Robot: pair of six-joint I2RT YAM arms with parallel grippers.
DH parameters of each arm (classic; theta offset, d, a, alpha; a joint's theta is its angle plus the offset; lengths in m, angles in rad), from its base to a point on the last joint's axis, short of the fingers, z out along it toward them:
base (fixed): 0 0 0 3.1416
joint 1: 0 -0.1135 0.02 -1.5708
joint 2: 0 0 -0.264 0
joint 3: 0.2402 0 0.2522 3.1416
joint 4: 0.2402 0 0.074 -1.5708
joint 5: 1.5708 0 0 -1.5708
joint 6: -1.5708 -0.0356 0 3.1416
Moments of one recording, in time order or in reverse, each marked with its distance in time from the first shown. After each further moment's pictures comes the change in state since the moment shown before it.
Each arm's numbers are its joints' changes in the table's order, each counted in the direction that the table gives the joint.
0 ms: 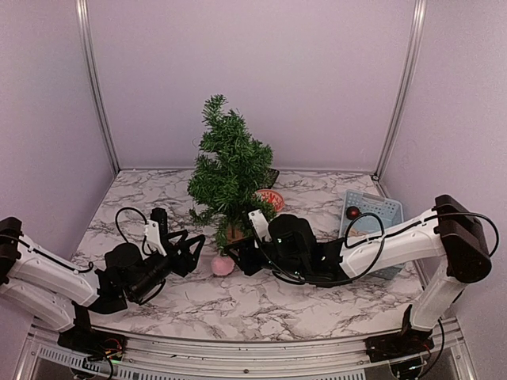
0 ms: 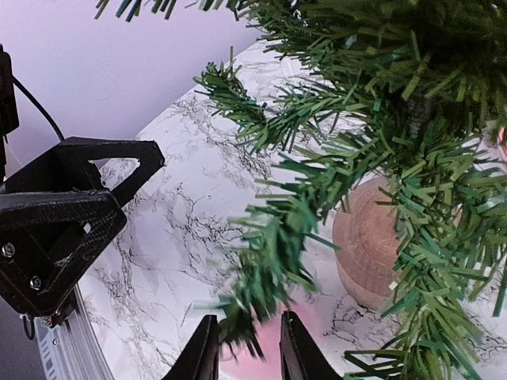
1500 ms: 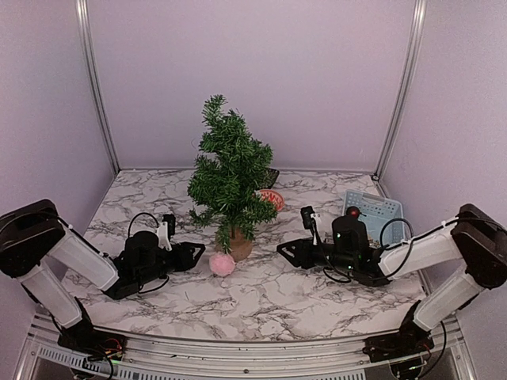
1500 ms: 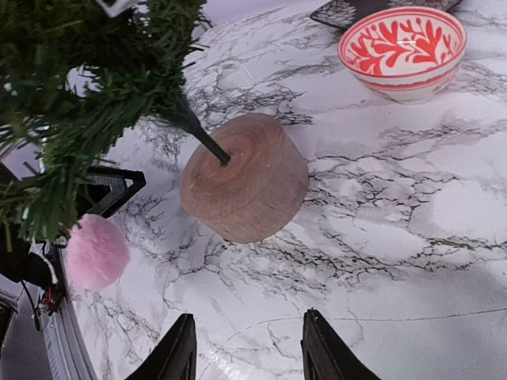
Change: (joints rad) left arm -0.287 -0.283 0.057 0.079 0.401 0.372; right arm 0.367 0.199 -0.434 -0.230 -0.332 -0.084
